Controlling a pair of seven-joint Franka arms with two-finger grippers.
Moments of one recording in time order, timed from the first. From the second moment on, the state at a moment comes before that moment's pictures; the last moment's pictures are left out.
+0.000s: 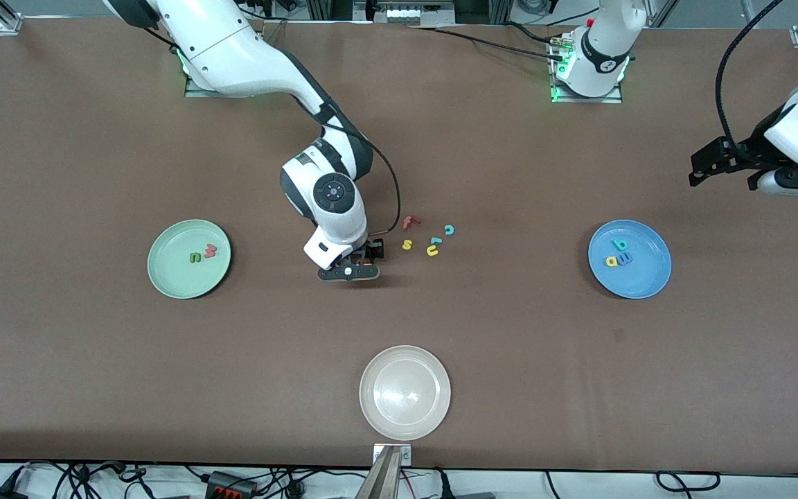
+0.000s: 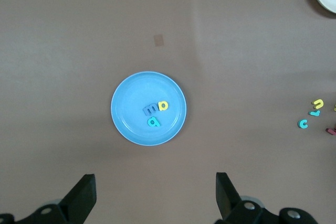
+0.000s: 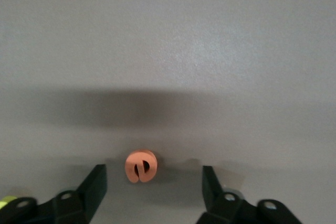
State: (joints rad) left arm 0.01 -0.05 -0.02 -1.74 -0.02 1.70 0.04; right arm 0.60 0.78 0.06 -1.56 -0.11 2.37 0.66
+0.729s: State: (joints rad) left arm 0.00 -0.04 -0.02 -1.72 -0.02 1.70 0.05; right arm 0.60 0.82 0.06 -1.52 -0.10 2.37 0.68
